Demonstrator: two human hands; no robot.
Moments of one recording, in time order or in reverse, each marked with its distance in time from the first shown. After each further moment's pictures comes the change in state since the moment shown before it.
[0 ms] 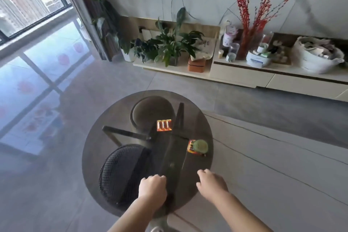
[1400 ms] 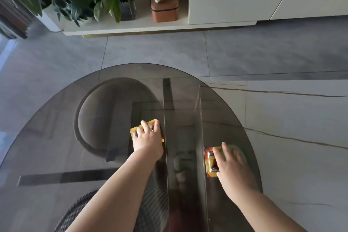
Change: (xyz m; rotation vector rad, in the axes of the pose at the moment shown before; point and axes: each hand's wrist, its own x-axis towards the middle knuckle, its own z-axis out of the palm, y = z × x) left_hand 0.460 -0.040 0.040 0.143 -0.091 0.019; right_hand 0.325 0.033 0.107 0.070 0.041 0.341
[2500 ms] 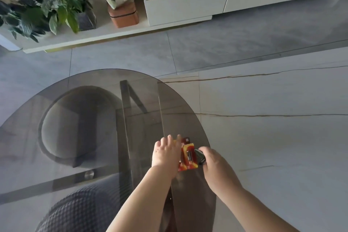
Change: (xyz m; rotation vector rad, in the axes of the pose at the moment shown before) left_hand -0.079 0.142 0.053 0.304 0.145 0.456; right_hand -0.069 0.078 0.005 0.595 0.168 0.055
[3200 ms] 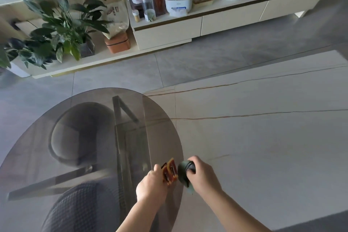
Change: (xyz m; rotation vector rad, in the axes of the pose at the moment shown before) left_hand -0.153 0.078 -0.048 -0.442 -0.061 -0.304; right_hand -0.111 0.022 -0.066 0.250 0.011 0.148
